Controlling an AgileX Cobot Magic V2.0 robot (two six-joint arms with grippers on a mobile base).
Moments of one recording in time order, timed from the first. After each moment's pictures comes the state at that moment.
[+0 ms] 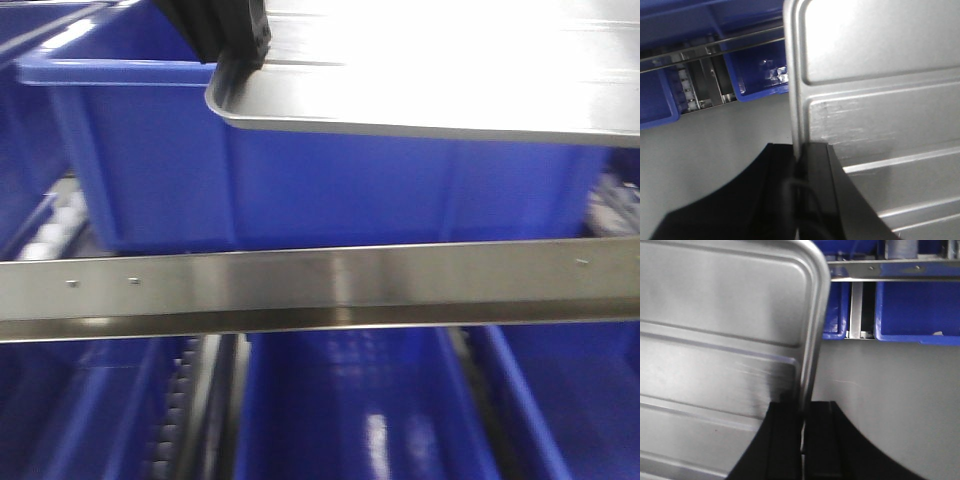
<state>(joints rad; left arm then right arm) -0.91 1.51 -1.47 0.18 1.10 -0.67 0.34 1.06 -1.03 -0.03 1.04 0.39</state>
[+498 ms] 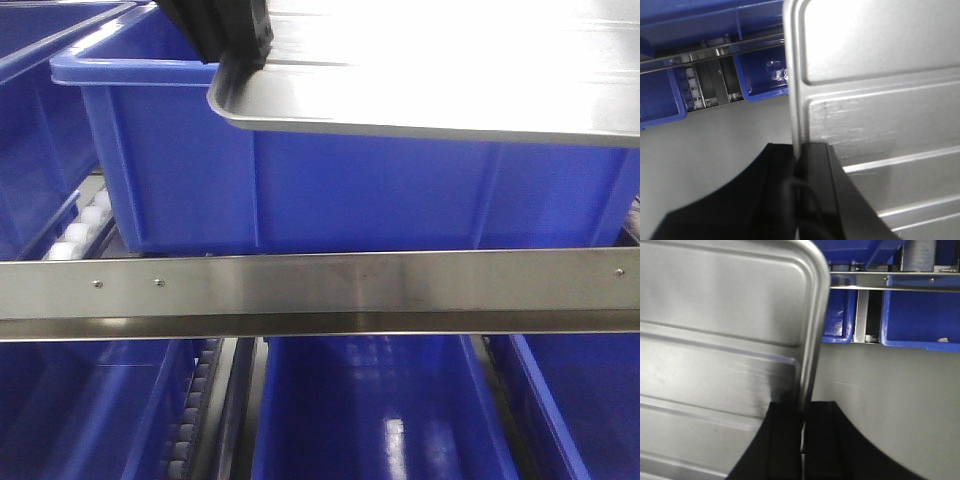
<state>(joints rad) -0.91 1.51 -1.47 0.18 1.10 -0.67 0.34 1.06 -1.03 -0.03 1.04 0.39</state>
